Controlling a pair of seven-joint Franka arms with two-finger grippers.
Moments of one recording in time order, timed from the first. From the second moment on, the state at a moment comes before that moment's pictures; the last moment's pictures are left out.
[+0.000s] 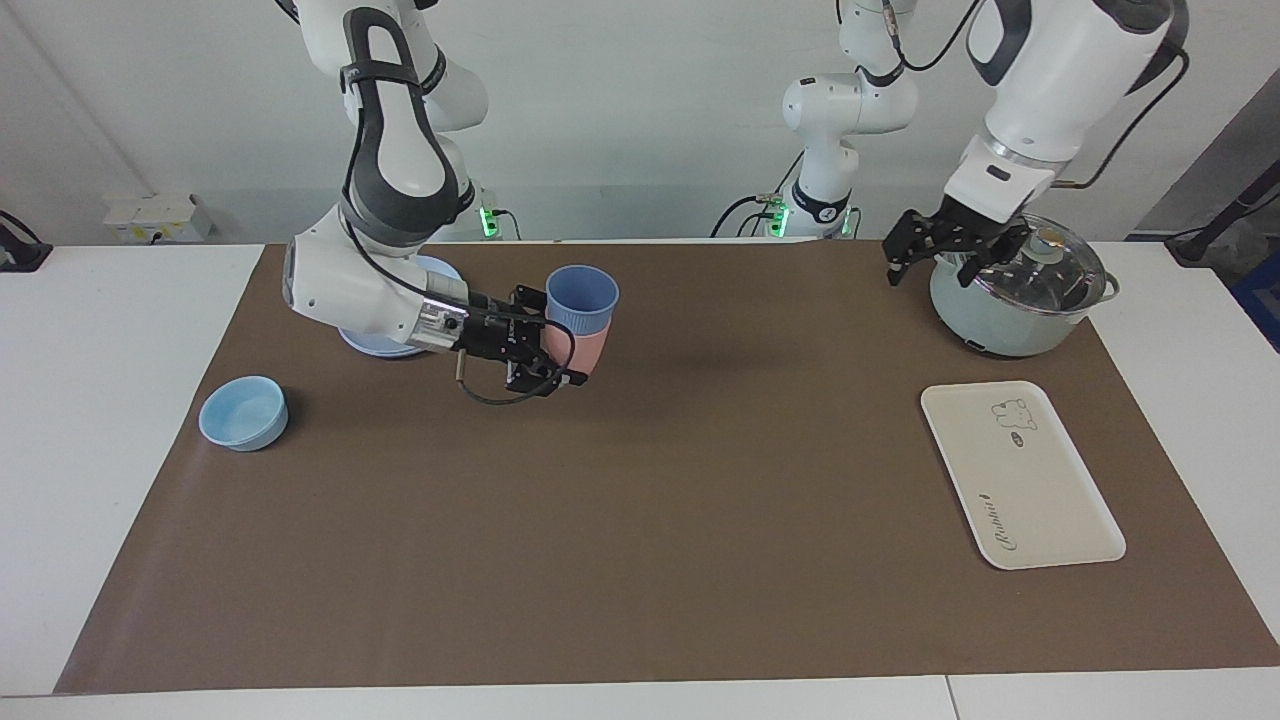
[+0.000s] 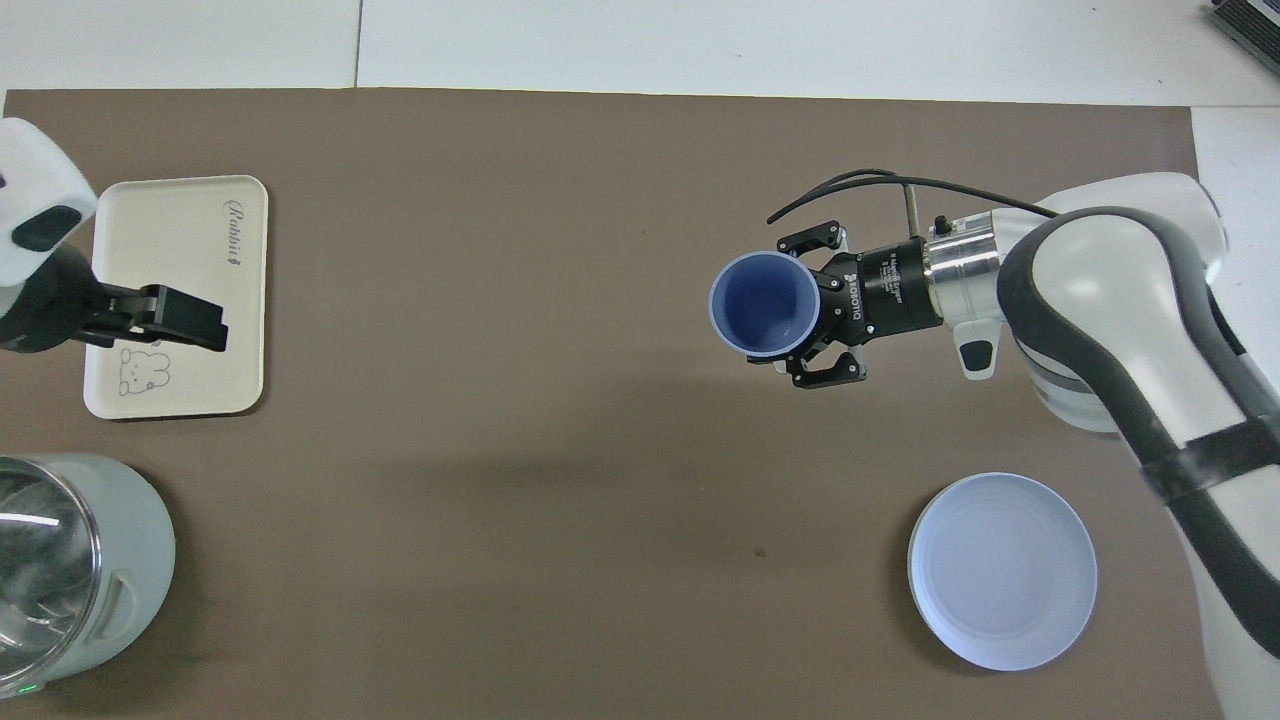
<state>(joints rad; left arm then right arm) -0.13 -0.02 -0.13 -1.63 -0.11 1.69 -0.32 0.16 0.22 0.07 -1.83 1.10 2.00 1.31</state>
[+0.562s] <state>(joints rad) -0.44 -0.01 -0.14 -1.64 -0.13 2.05 -0.89 0.27 0.22 0.07 -1.84 1.13 2.18 1.38</state>
